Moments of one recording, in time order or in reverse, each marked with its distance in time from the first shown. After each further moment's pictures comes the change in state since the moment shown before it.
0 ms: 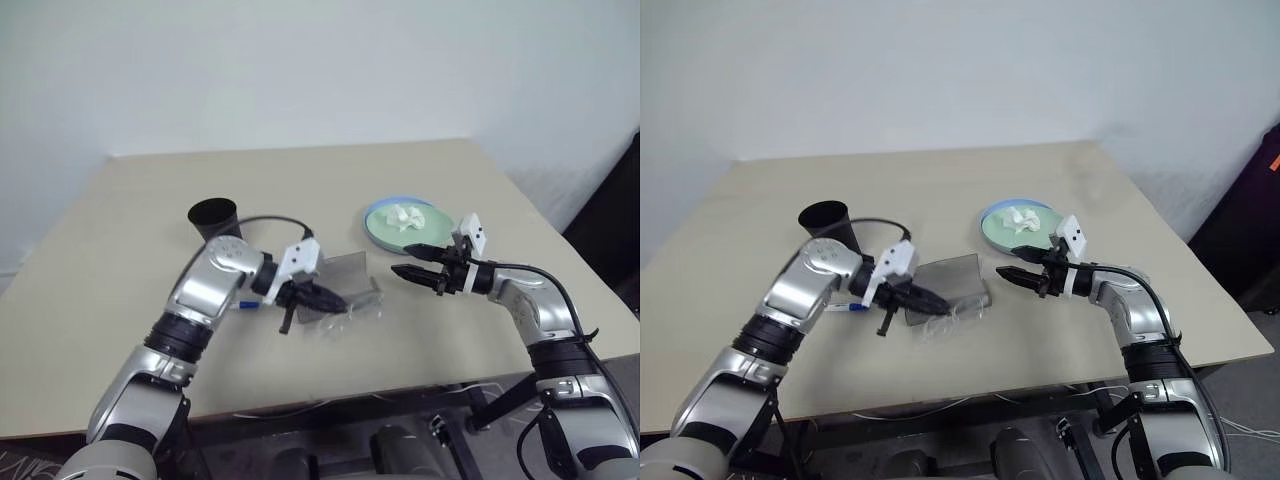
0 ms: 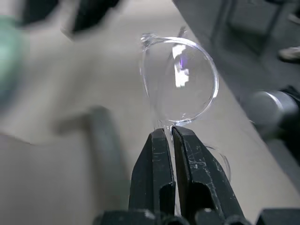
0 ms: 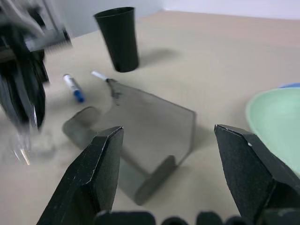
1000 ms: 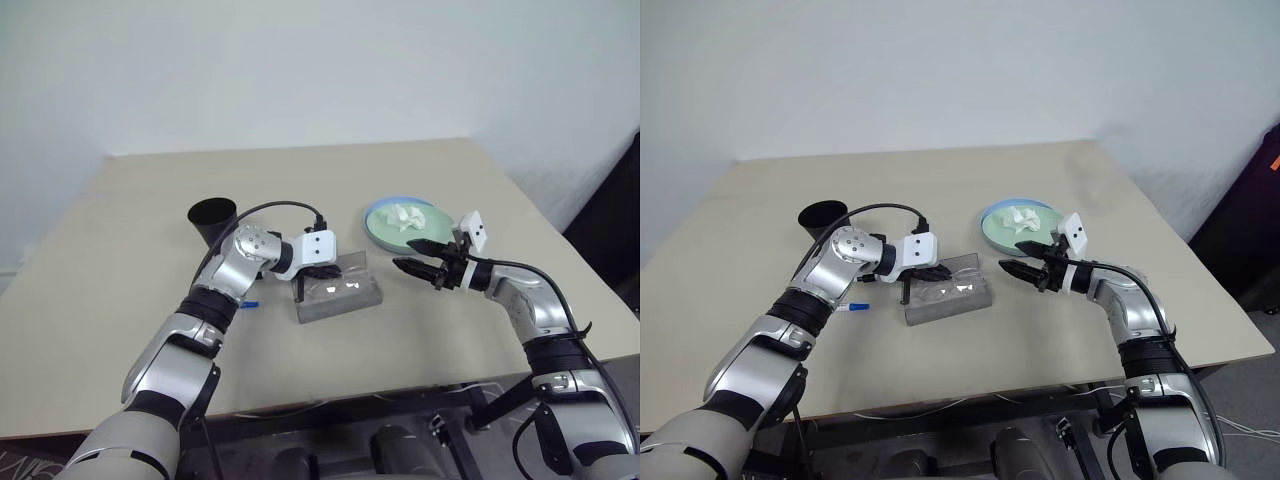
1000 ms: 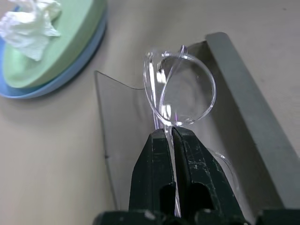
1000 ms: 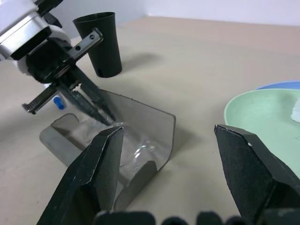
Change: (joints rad) left arm -0.145 -0.128 -0.109 0.423 0.361 -0.334 0.276; right arm -0.011 0.016 -0.001 0.044 0.000 -0.044 -0.052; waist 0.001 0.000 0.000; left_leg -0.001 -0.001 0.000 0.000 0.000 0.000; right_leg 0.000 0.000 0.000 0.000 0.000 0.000
